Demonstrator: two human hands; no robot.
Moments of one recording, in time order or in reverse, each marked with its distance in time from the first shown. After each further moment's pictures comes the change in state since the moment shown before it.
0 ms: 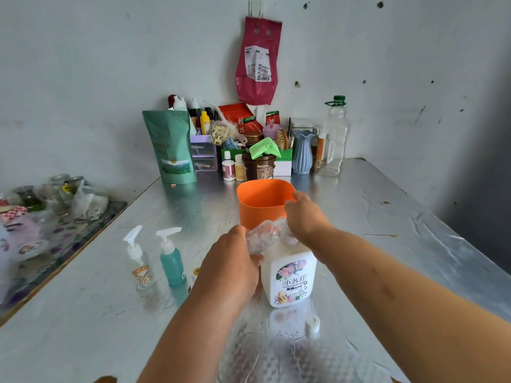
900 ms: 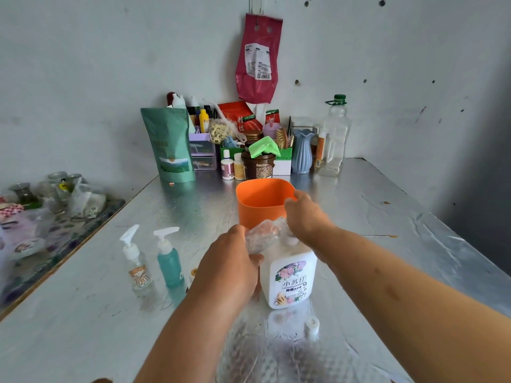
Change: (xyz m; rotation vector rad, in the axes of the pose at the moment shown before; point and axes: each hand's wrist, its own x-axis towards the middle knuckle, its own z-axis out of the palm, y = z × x) left_hand 0.003 0.001 -0.001 0.001 -0.005 0.001; right_hand 0.000 -0.002 -0.004 -0.163 0.041 -0.046
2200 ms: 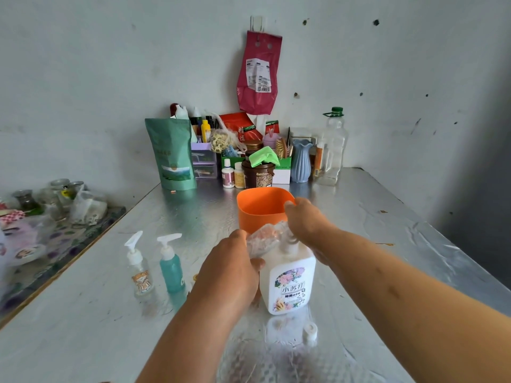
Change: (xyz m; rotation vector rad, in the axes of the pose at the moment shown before) left_hand -0.007 0.005 -0.007 -0.005 0.005 0.016; right_hand 0.009 -0.007 0.000 0.097 -0.065 0.065
